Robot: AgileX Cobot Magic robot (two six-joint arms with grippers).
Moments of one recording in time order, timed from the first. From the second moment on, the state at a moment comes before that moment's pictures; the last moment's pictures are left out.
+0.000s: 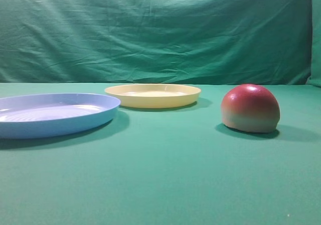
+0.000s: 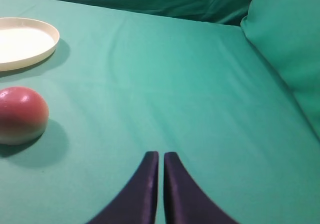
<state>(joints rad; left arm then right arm) 0.02 -0.01 0.02 -0.10 0.35 -0.12 0.06 -0.01 0.03 0.05 0.35 -0.09</state>
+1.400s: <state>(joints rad) 0.02 -0.01 0.02 -0.10 0.35 -0.12 0.07 0.70 -0.46 0.36 0.73 -0.33</state>
